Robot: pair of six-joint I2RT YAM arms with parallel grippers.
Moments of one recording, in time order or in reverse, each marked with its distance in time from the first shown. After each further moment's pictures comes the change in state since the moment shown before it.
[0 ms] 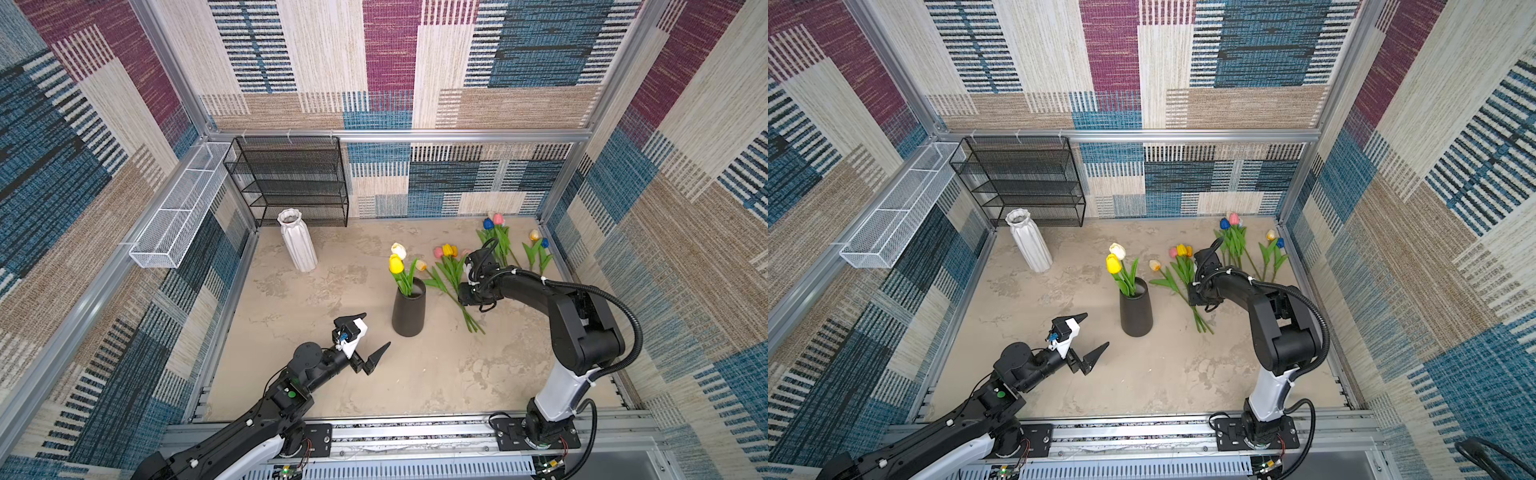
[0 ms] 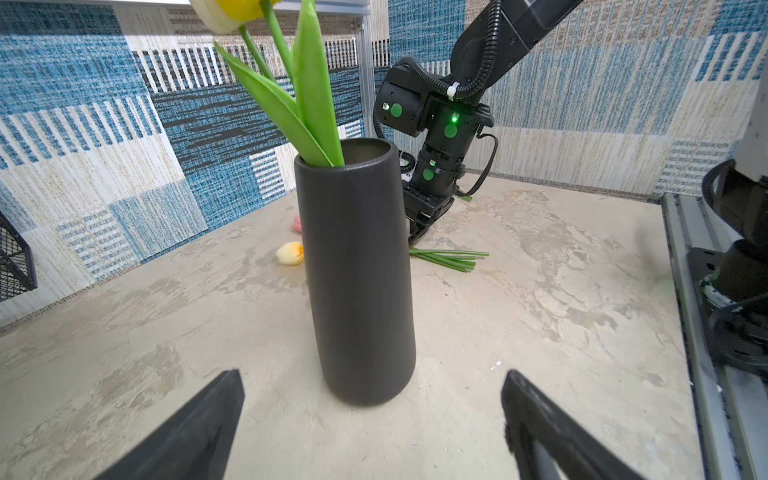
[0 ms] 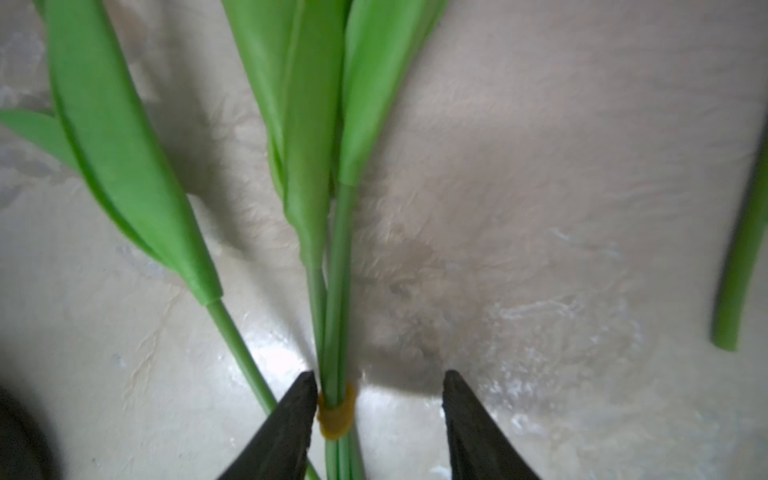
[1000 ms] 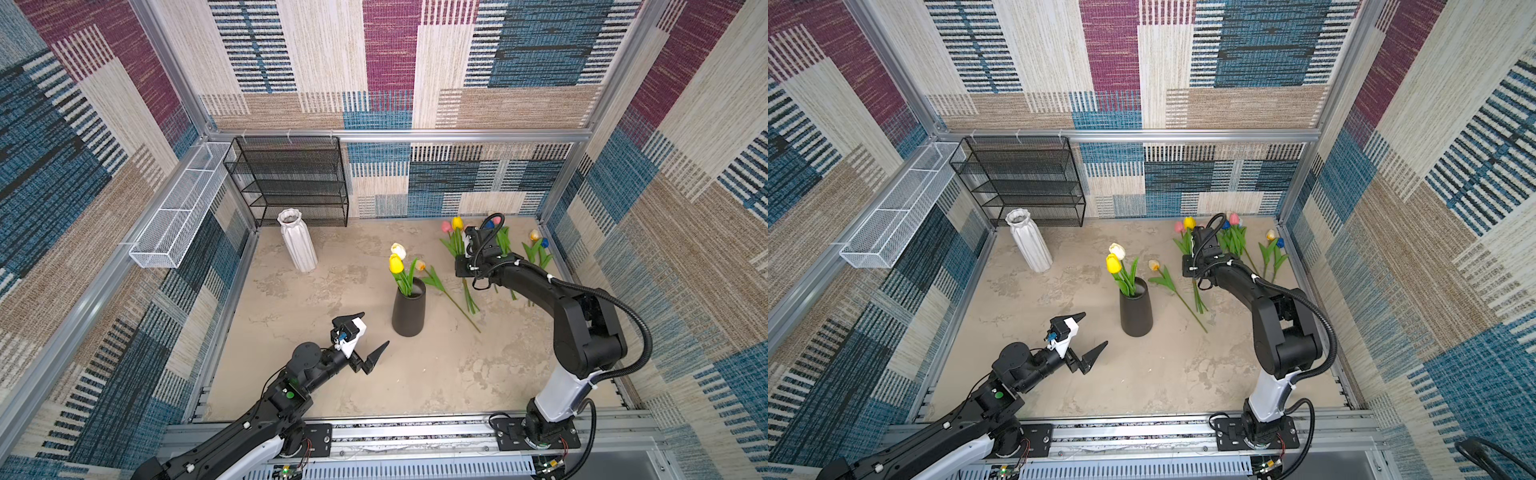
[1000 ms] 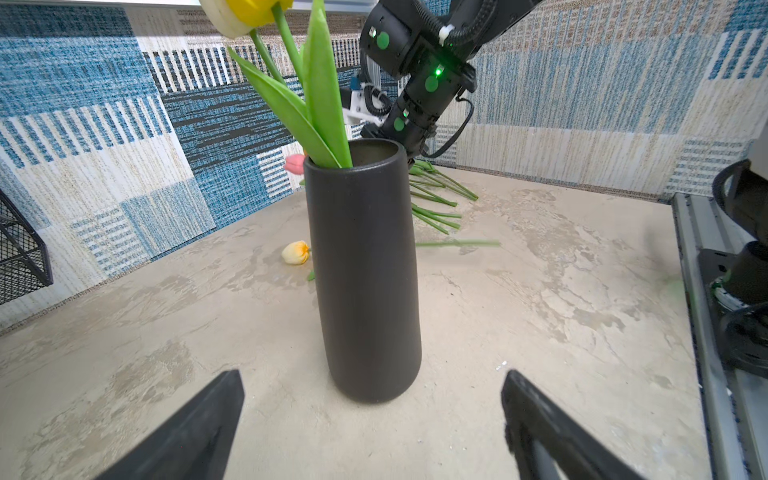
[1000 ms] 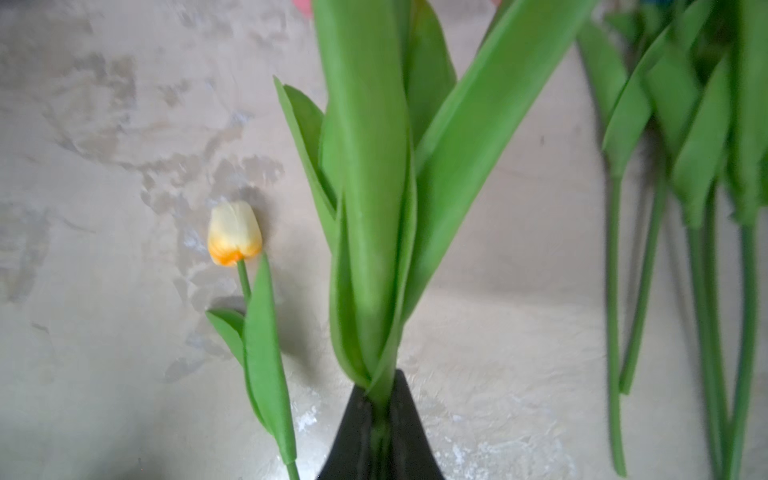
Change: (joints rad) left arm 0.000 -0.040 0.010 -0.045 -0.019 0.004; right arm 0.019 -0.090 0.126 0.164 0.085 0.017
